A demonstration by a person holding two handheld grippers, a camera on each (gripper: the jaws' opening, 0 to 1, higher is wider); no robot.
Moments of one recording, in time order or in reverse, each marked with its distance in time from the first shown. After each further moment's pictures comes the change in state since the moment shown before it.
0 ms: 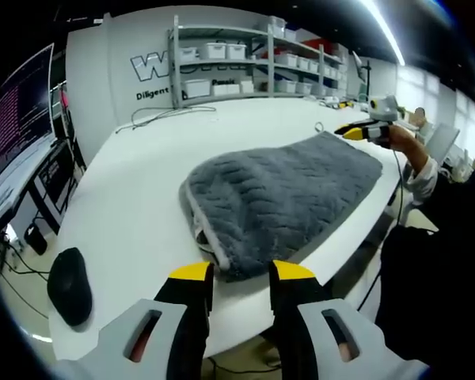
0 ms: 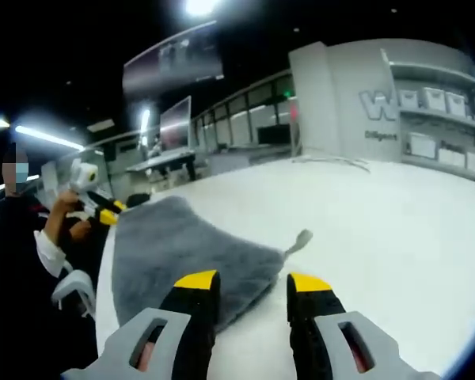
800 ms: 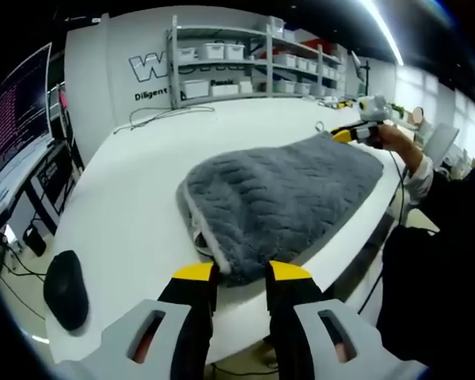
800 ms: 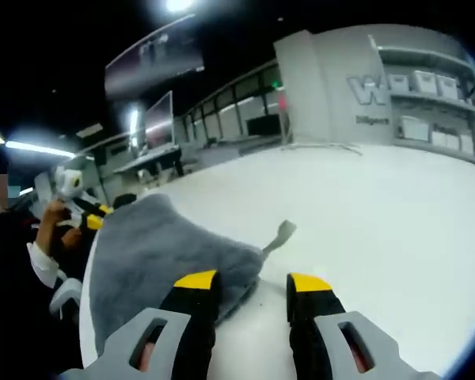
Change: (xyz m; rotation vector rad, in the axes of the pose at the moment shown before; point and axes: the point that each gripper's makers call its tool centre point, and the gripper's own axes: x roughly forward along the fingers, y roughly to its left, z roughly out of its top) left arm 0.006 -0.001 0.001 0.000 -0.004 -0.006; right arm 0.023 -0.024 -0.012 0.064 0.051 -0.031
